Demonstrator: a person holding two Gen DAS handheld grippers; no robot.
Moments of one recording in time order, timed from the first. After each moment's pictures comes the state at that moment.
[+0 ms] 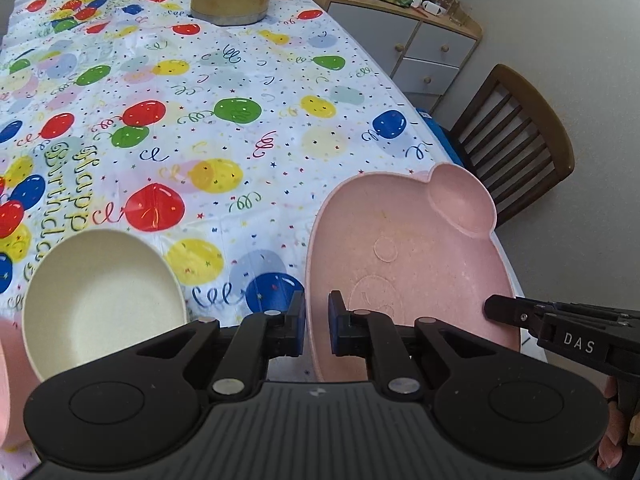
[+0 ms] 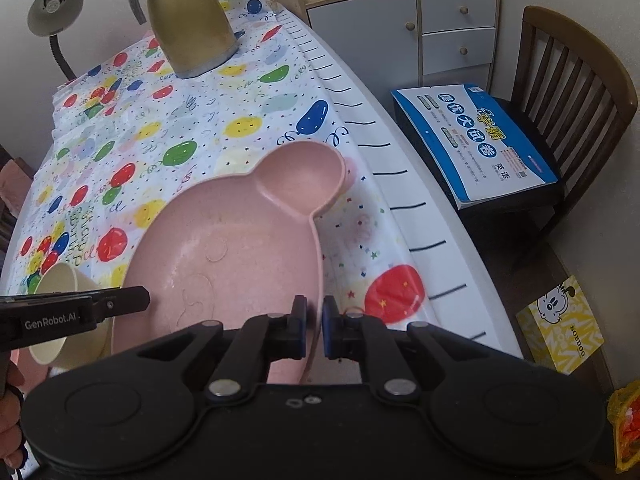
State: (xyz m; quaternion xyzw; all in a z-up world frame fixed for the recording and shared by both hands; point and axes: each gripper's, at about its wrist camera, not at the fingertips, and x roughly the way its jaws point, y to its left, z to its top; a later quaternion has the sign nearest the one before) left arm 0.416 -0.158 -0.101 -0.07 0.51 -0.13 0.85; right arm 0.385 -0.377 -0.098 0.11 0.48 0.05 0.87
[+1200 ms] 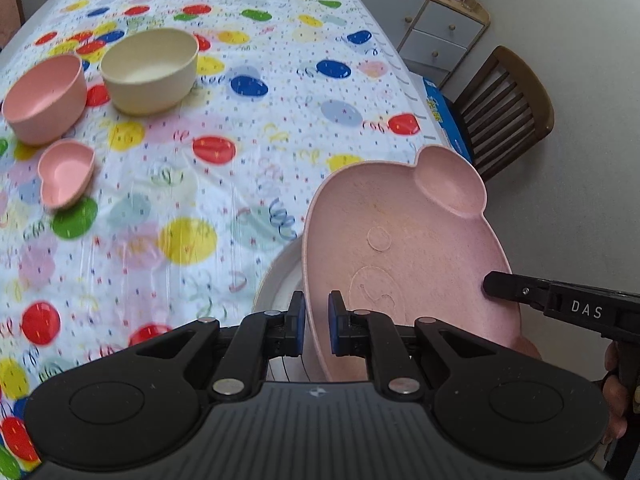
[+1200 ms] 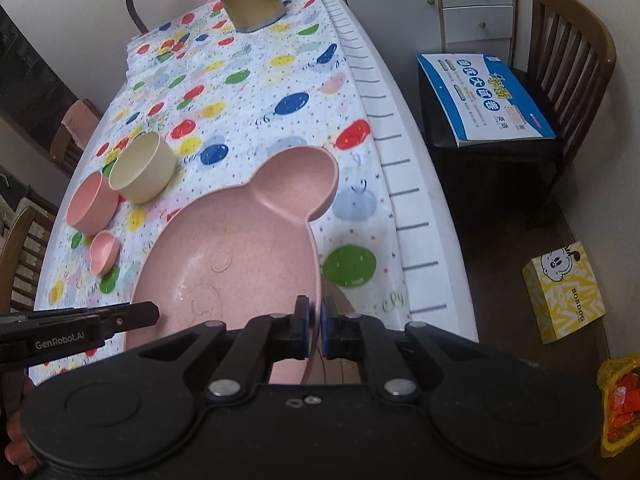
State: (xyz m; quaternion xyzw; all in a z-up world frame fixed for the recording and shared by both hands) left arm 0.188 -0.219 -0.083 -0.13 0.54 -0.06 0.83; right arm 0.214 -0.450 -0.074 0.10 0.51 0.15 0.84
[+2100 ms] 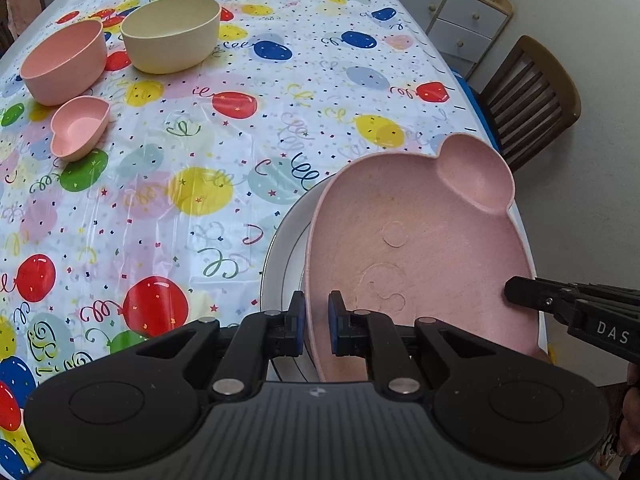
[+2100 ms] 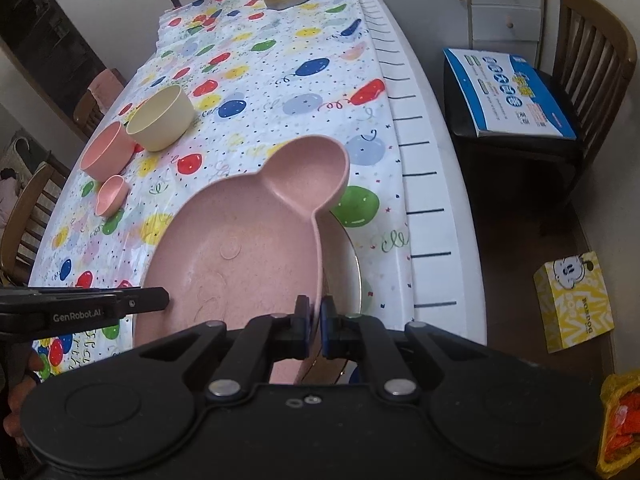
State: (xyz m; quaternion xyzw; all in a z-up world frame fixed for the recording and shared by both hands) left arm 0.169 -0.226 -0.117 -0.11 0.54 -0.02 0.83; right arm 0.182 -0.454 -0.102 0.06 0.50 0.19 0.84
